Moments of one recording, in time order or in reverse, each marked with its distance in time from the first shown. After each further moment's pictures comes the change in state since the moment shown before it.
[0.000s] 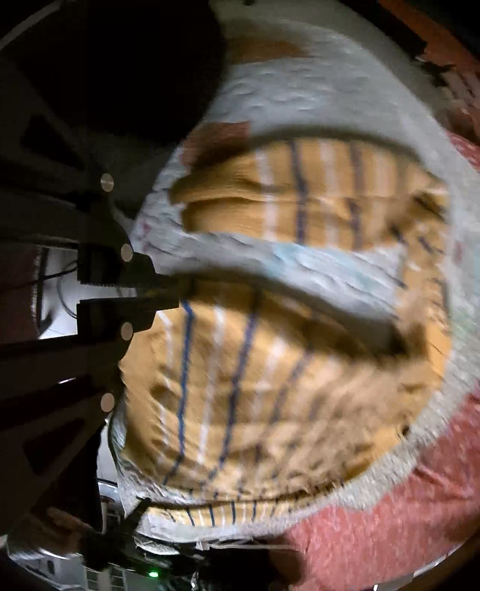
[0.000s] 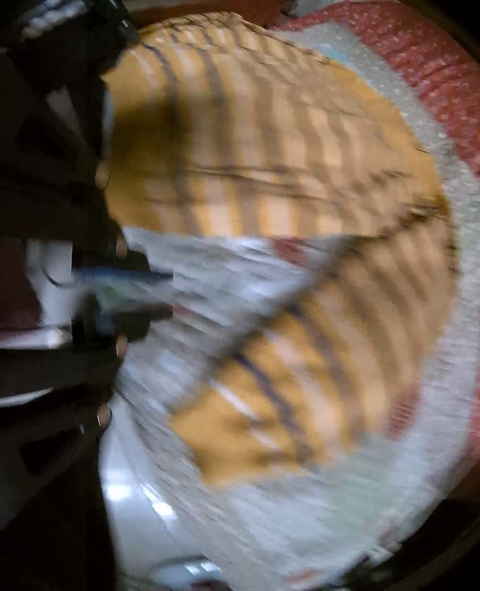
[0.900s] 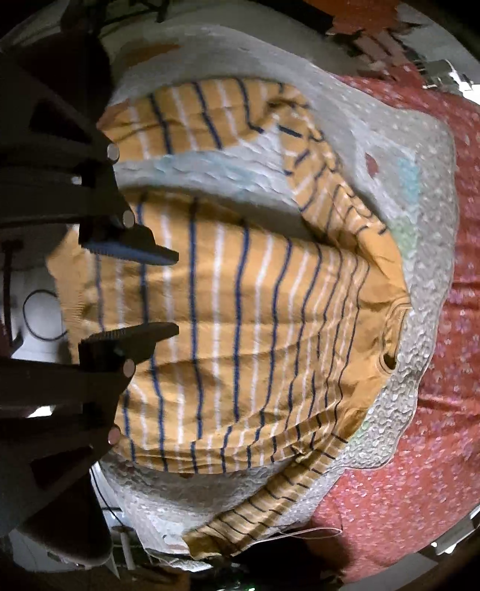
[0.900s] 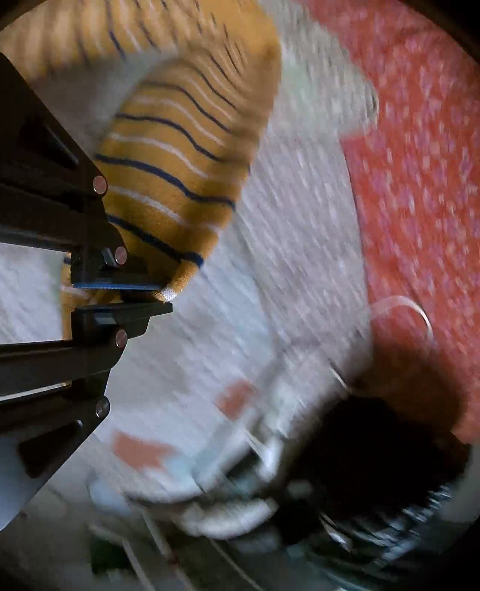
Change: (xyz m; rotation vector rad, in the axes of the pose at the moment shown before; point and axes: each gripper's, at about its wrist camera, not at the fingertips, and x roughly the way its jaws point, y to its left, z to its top) left arm -0.005 -0.109 0.050 0.229 -0.099 0.079; right arm -0.028 -0.126 0.184 0.052 -0.213 -0.452
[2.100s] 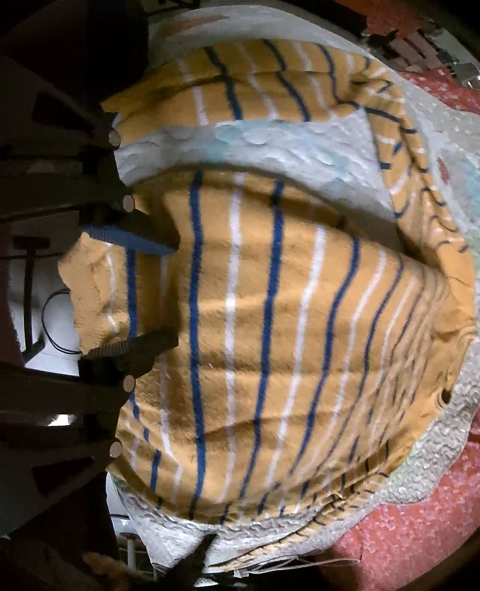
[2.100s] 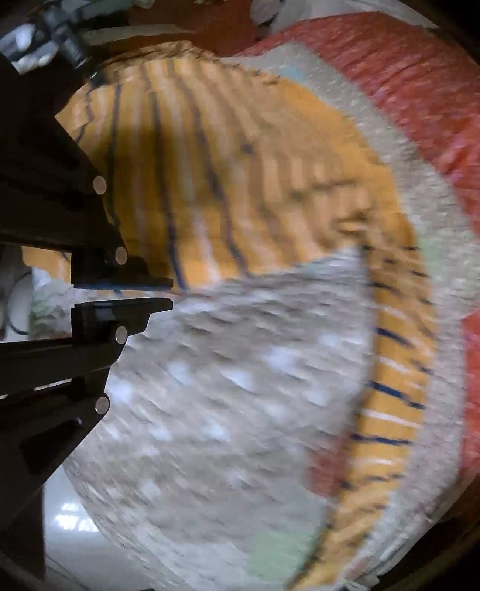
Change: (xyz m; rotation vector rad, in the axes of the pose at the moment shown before) left arm 0.061 0.018 -0.035 -0.054 0.161 0.027; right arm -0.058 0.112 -0.114 0.053 0.179 0.649
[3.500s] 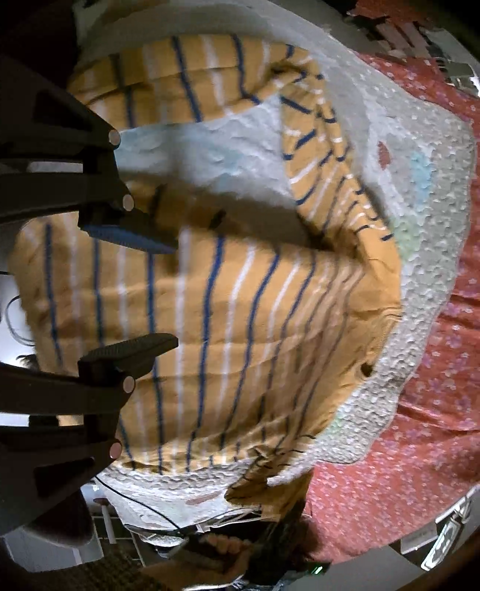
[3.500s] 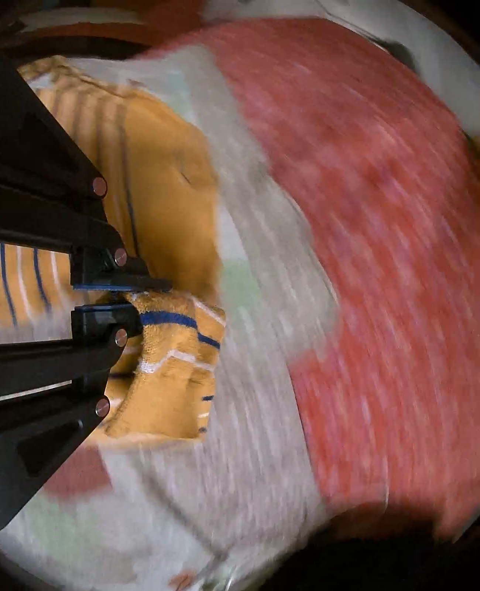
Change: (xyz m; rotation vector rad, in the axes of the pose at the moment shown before) left arm -0.029 0.025 0.045 0.007 -0.234 -0.207; right arm 0.040 0.129 0.149 -0.153 -0.228 0.022
